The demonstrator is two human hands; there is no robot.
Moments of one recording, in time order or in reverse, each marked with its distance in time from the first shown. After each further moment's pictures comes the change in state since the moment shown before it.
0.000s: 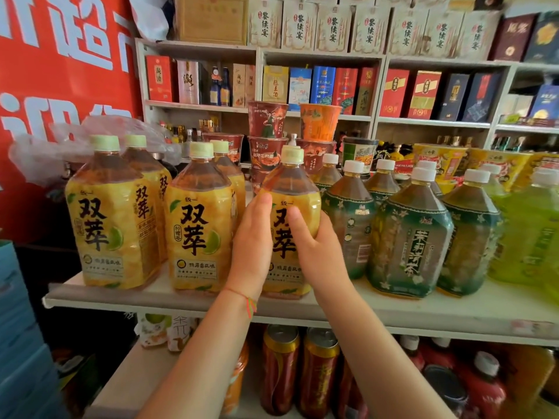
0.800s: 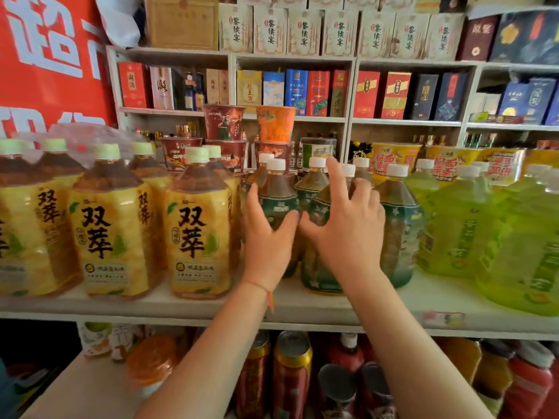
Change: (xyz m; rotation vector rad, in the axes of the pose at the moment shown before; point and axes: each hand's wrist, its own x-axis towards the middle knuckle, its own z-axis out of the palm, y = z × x) left_hand -0.014 -0.024 0.124 0.248 0.012 0.146; right_hand 0.028 0.001 -0.146 -1.077 0.393 -0.344
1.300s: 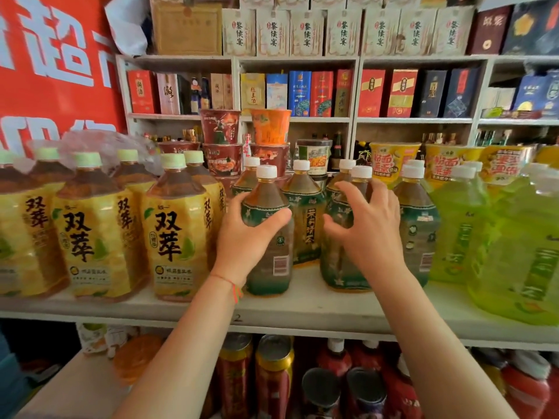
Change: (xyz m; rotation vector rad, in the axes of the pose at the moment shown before) left_hand 0.011 0.005 0.005 0.022 -0.013 -0.127; right_hand 0.022 0.078 -0.004 0.186 -0.195 -0.021
